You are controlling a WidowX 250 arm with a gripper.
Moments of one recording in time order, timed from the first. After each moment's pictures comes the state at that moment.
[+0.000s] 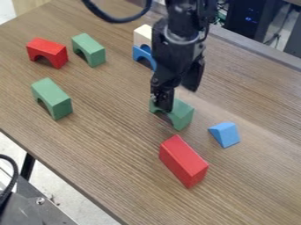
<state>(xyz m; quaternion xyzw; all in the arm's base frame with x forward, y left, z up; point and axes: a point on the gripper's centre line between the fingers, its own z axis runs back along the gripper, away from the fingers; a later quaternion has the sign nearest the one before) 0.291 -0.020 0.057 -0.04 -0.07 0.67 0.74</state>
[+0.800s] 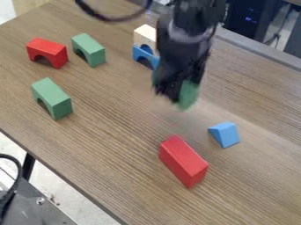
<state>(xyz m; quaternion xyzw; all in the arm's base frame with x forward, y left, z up) 0.293 -0.030 0.094 -0.06 -0.12 0.63 0.77</state>
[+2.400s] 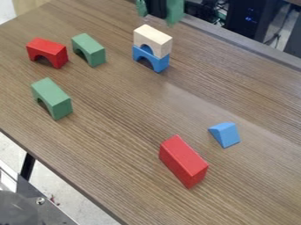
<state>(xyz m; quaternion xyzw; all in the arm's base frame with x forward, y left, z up) 0.353 0.060 0.148 -0.07 -0.07 0.71 0.69</state>
